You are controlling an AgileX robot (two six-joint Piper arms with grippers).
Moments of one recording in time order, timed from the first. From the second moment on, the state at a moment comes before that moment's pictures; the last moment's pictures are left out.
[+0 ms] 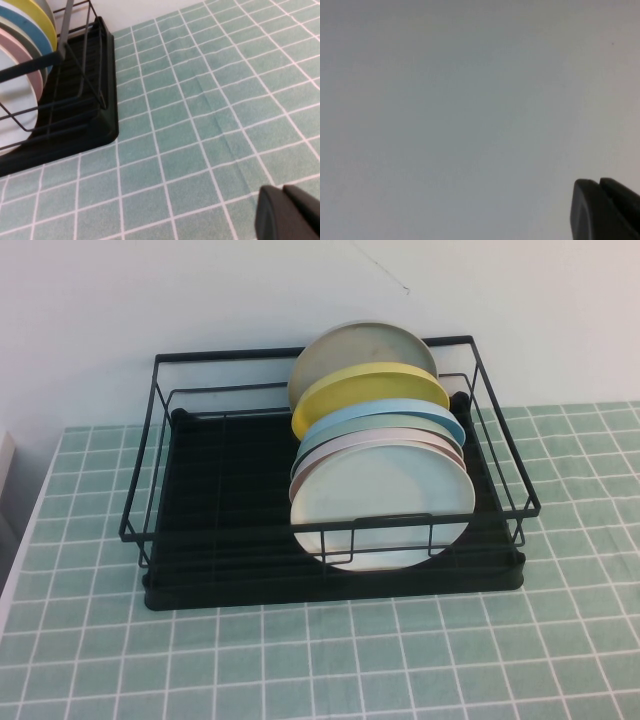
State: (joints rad) right arm -0.07 -0.01 0.01 0.18 0.49 0.10; left arm 0.04 0.00 -0.28 -0.04 -0.45 -0.23
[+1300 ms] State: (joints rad) right arm -0.07 -0.01 0.01 0.18 0.49 0.10; left arm -0.18 1.45 -1.21 -1.21 0.94 1.36
